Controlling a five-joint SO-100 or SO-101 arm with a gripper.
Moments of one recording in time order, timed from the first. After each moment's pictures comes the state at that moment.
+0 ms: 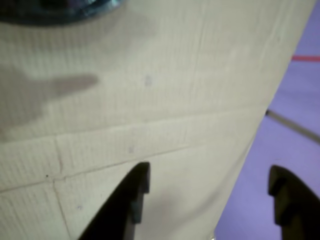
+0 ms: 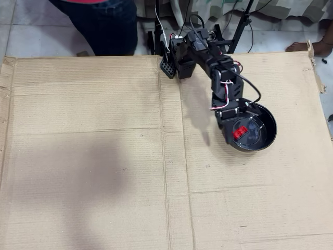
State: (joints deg) arm -11.9 76.2 49.4 95.6 1.1
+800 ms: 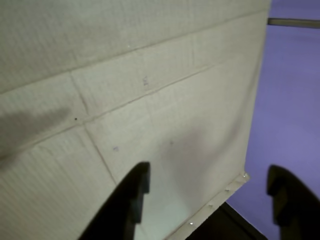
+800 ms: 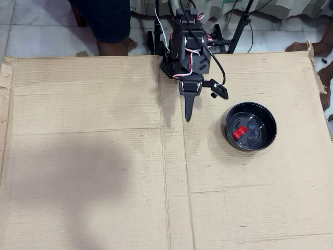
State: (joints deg) arm 2.3 114.2 86.2 89.3 1.1
